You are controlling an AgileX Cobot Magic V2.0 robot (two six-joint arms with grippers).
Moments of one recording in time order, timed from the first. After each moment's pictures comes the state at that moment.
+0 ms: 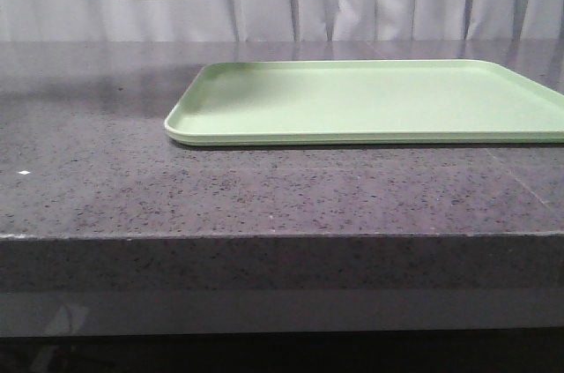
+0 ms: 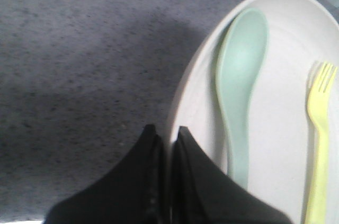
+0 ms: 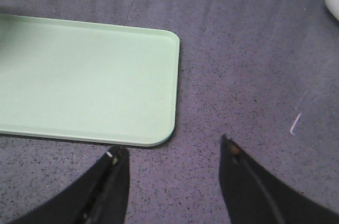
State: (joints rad) left arm 0.03 1.81 -1.71 -0.66 0.94 0.09; right arm 0.06 0.43 -0.57 -0.07 0.55 0.06
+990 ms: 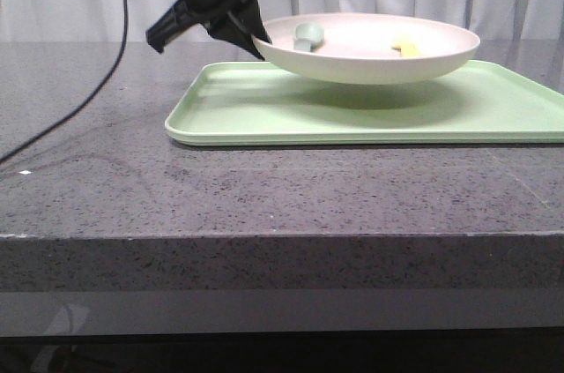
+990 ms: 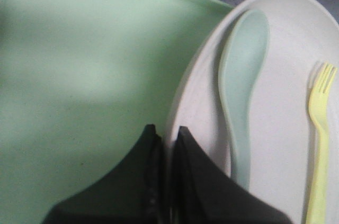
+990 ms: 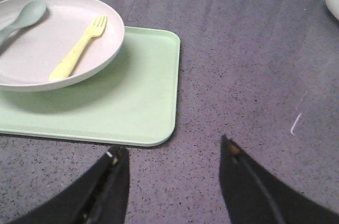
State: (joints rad) left arm -0.46 2.02 -1.73 -0.44 0.63 -0.36; right arm 0.06 0.43 -0.57 -0.07 0.55 0.06
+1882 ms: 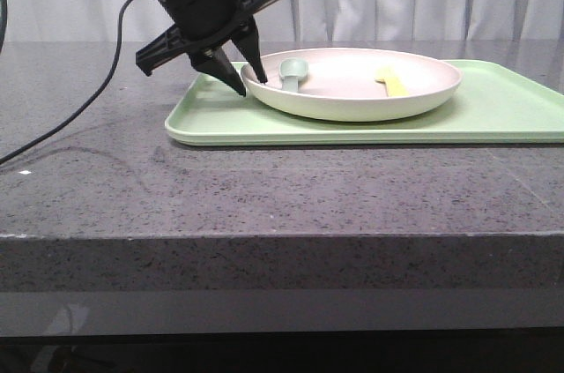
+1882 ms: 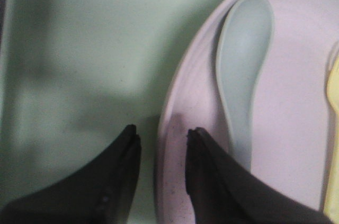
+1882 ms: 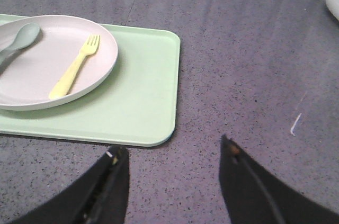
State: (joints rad) left arm -0.48 2.04 -1.72 -0.30 0.72 -0.44; right arm 0.06 0.43 -0.57 -0.07 0.55 0.06
